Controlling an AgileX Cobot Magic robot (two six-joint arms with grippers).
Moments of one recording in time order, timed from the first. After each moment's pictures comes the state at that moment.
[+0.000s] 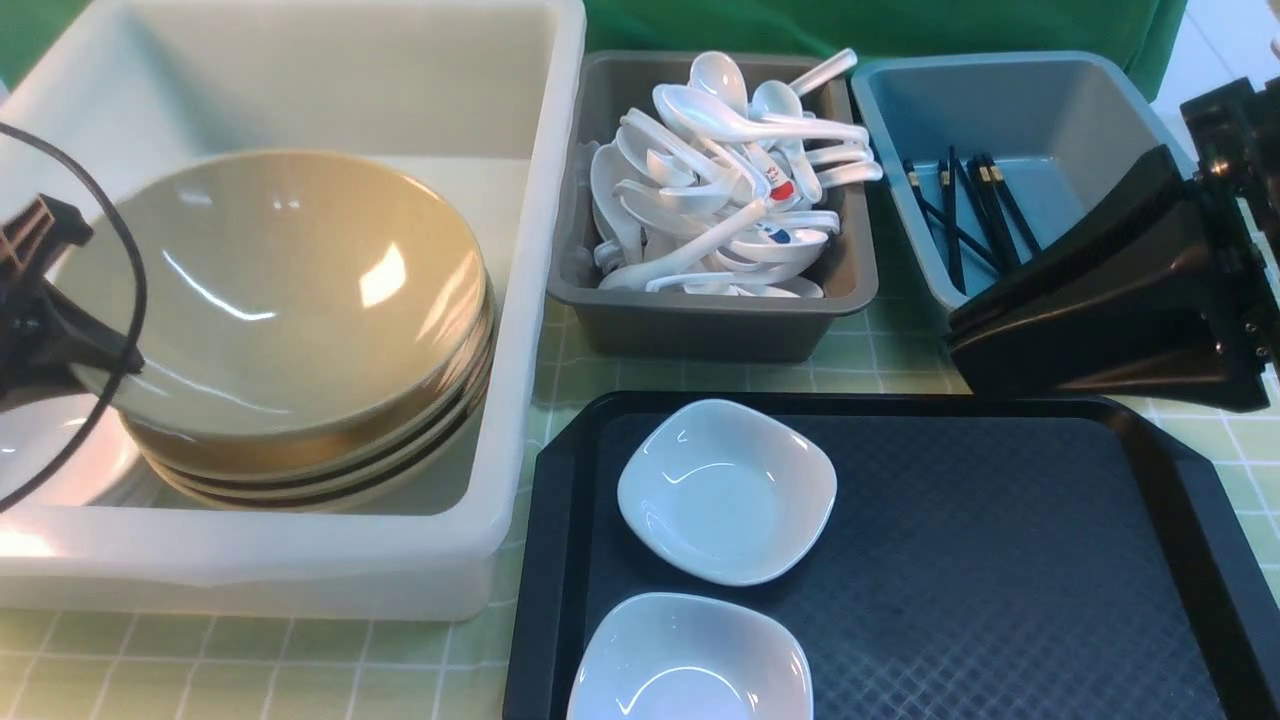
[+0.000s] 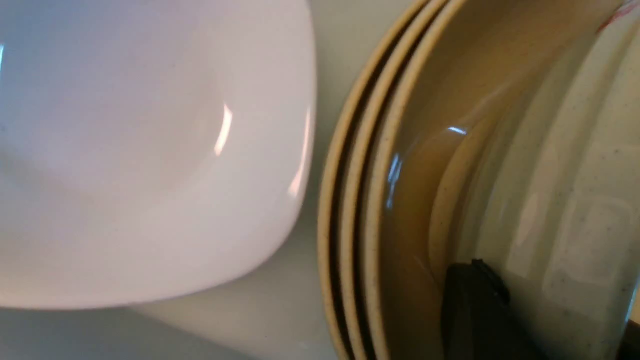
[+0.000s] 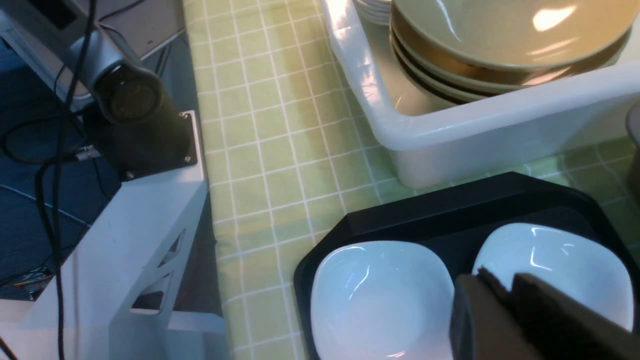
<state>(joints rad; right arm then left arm) 0.29 1.16 -1.26 0.79 1.13 -0.94 0.44 1.46 -1.04 -0.61 0.98 0.11</state>
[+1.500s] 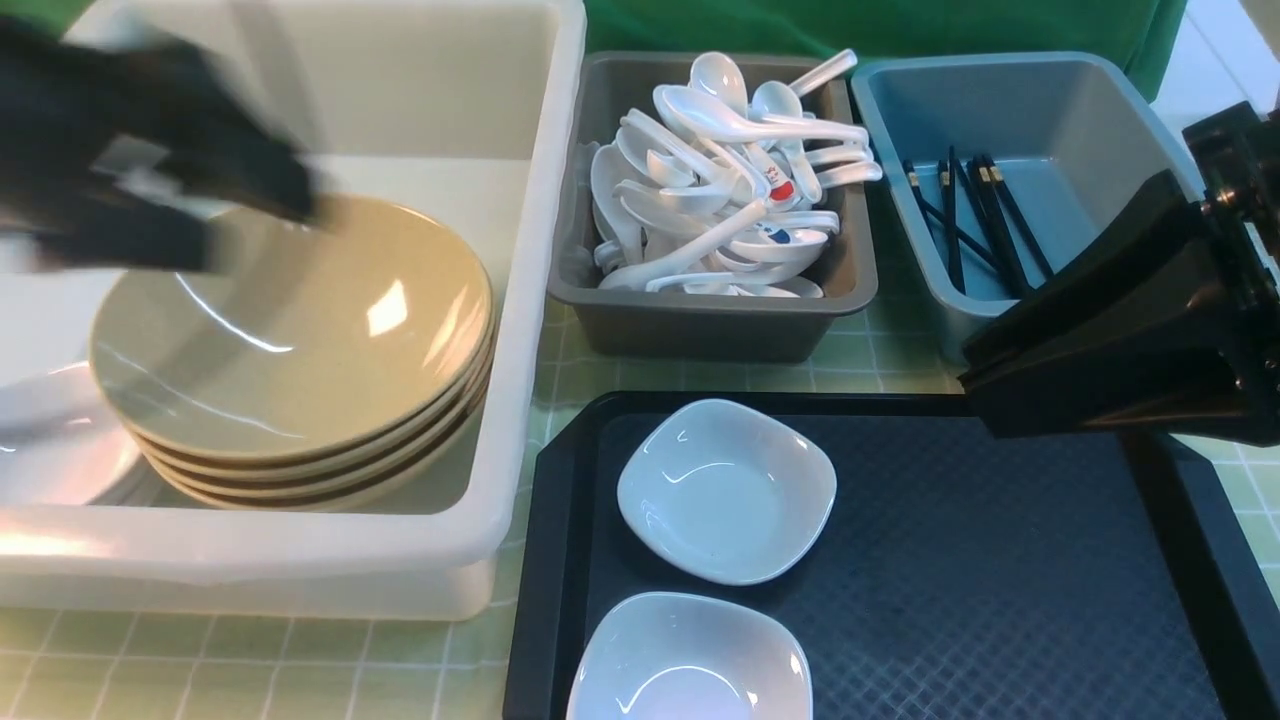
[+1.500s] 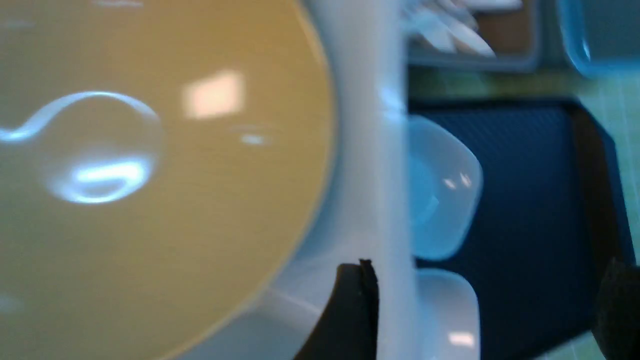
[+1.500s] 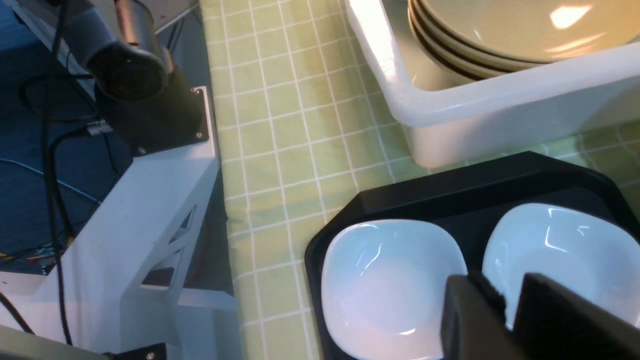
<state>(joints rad) 0.29 1.16 -1.26 0.76 1.16 -0.94 -0.04 1.30 -1.29 -0.55 1.20 0.23</state>
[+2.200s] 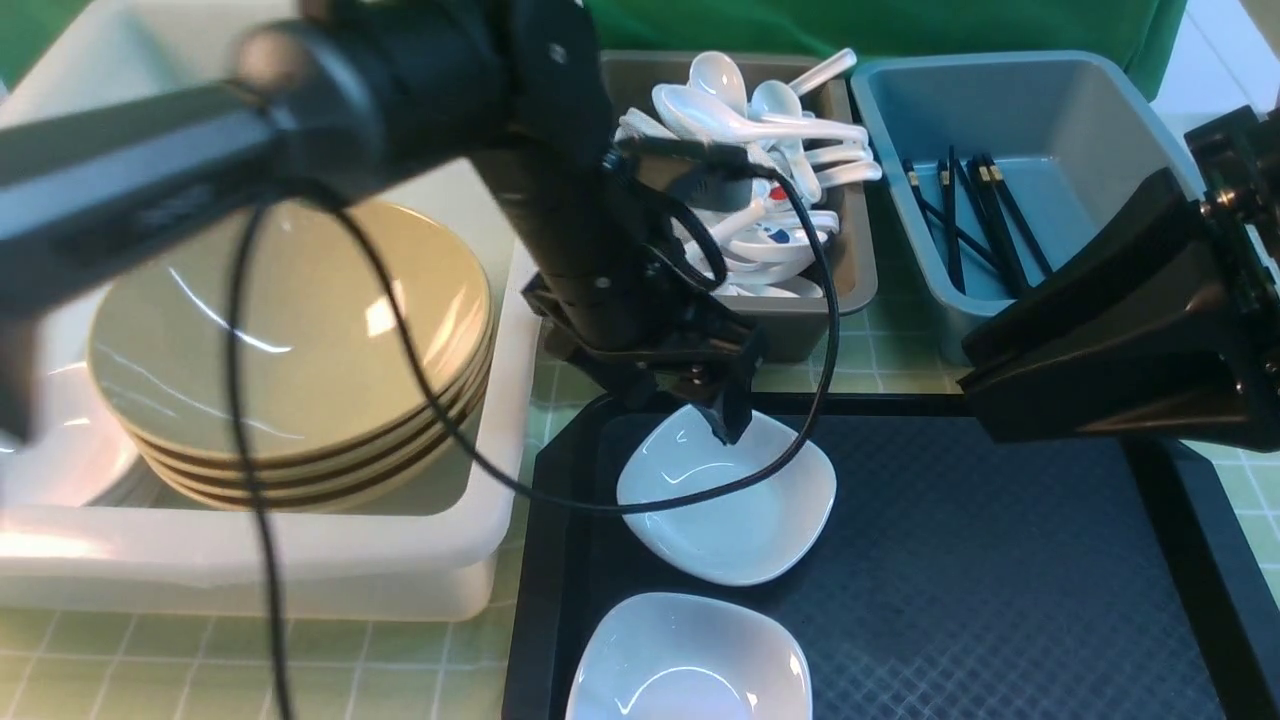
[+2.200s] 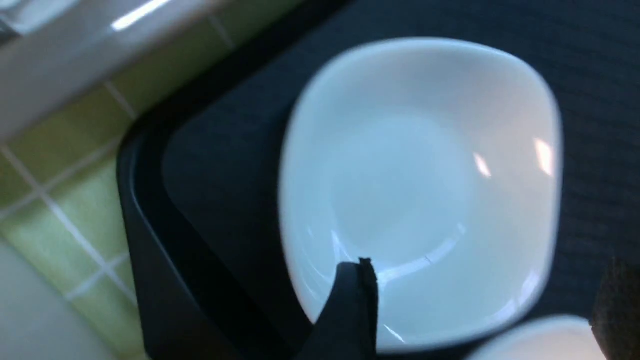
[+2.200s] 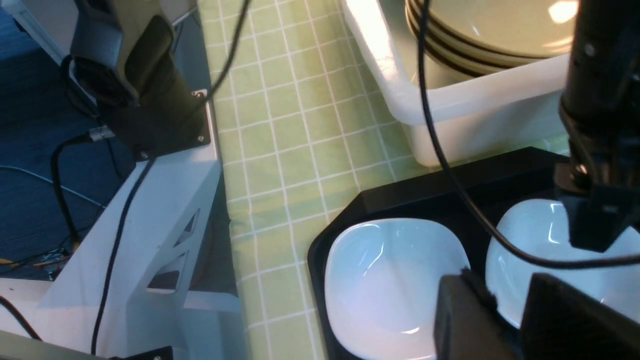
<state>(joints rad) 0.29 1.16 -1.26 0.76 1.16 -0.92 -0.53 1.96 -1.64 -0.29 1.13 0.20</state>
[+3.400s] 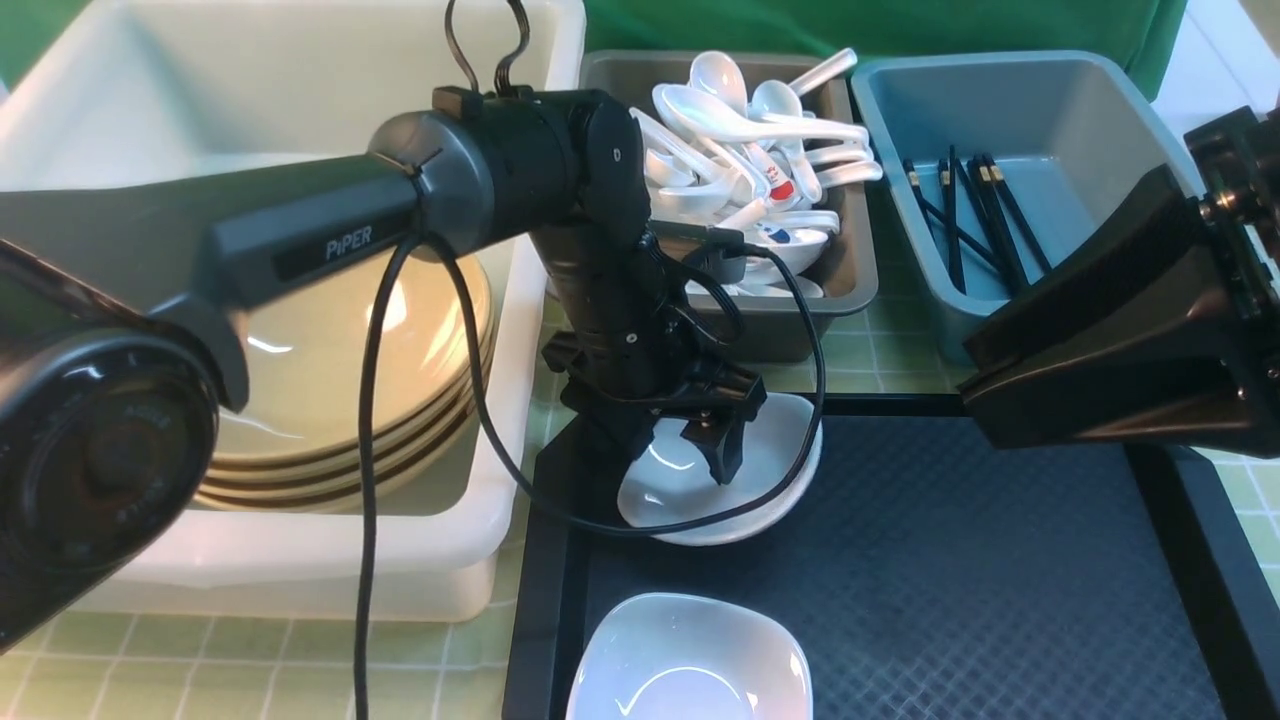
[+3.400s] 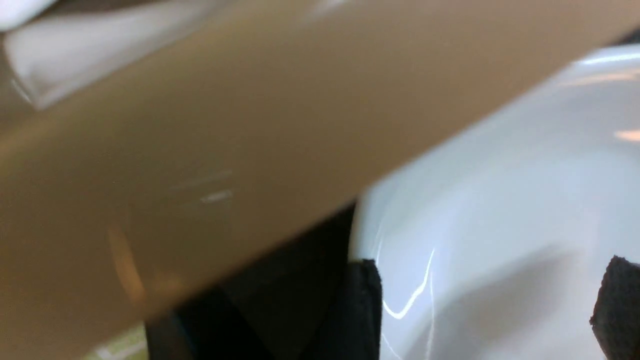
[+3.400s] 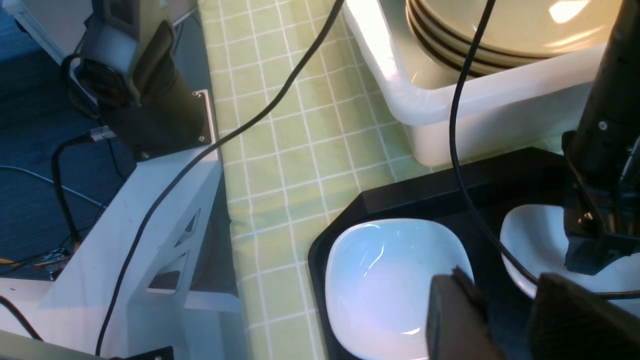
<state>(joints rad) 0.29 1.16 -1.26 0.76 1.17 -0.92 -0.51 2.12 -1.67 -0.28 1.09 0.17</state>
